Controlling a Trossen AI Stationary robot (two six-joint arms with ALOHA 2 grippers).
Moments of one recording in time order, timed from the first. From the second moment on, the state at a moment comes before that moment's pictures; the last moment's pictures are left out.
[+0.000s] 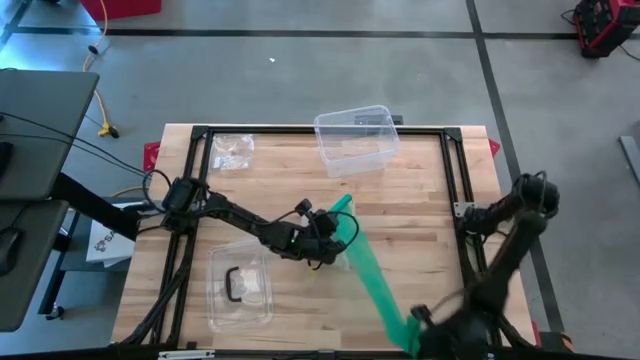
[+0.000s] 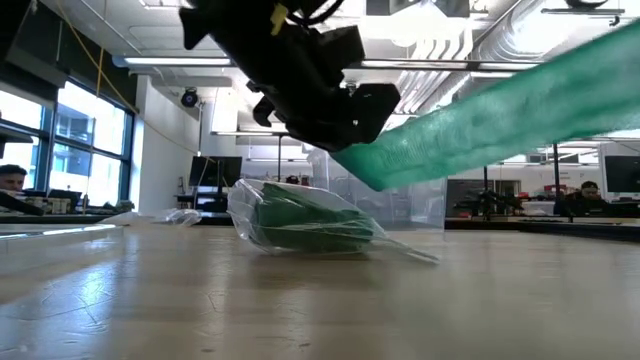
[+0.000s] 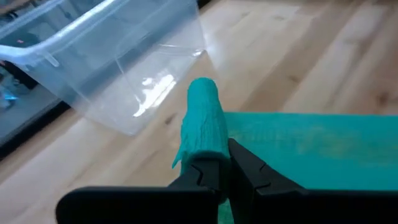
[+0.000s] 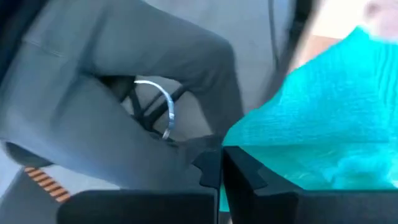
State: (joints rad) left arm -0.27 2.01 1.29 -0.14 -0.97 -0.48; right arm 1.10 1.59 0.96 -0.14 0.20 0.66
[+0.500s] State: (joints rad) left arm -0.26 2.01 1.29 0.04 -0.98 -0.30; right arm 1.09 1.82 1.16 -0.61 0.33 0.61
